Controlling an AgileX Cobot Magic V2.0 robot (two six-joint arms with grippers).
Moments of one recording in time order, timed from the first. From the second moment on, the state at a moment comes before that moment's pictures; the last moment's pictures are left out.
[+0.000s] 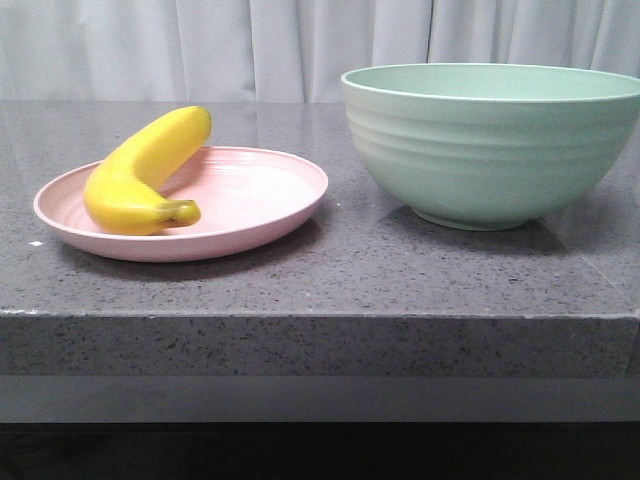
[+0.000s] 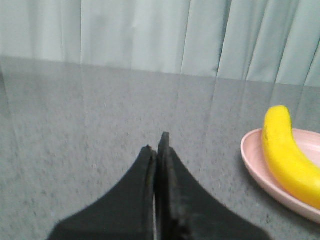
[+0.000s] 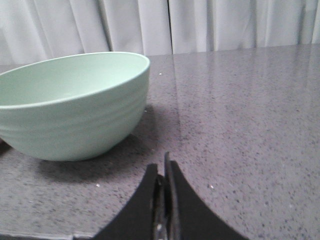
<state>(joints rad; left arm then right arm) -0.03 0.00 -0.13 -0.03 0.21 -0.01 0.10 -0.01 -0.05 0.15 0.17 0.00</state>
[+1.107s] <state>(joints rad) -0.03 0.37 -0.48 0.02 0.34 -0.01 0.10 0.30 -0.50 0.15 0.37 0.00</state>
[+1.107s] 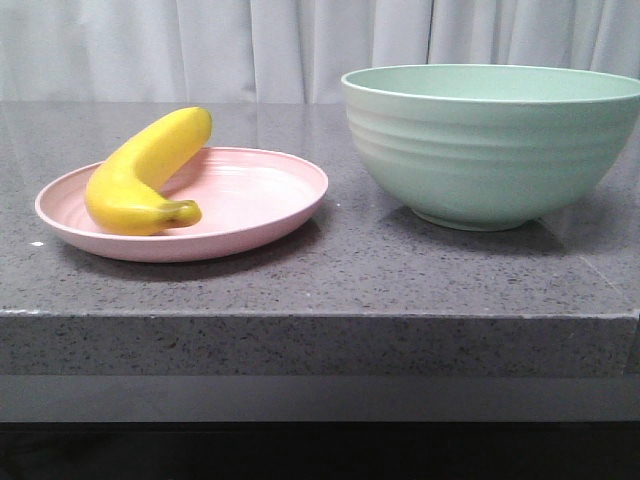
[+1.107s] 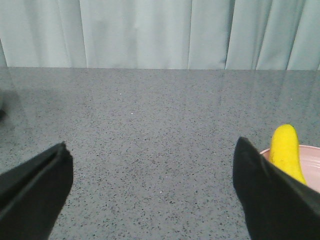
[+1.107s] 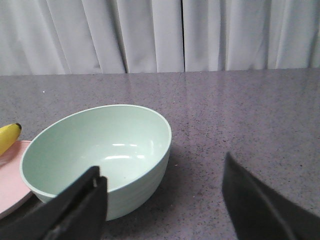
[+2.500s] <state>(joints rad) -0.45 1.49 -1.06 -0.20 0.61 0.09 0.10 0.30 -0.50 0.15 0.38 0.00</state>
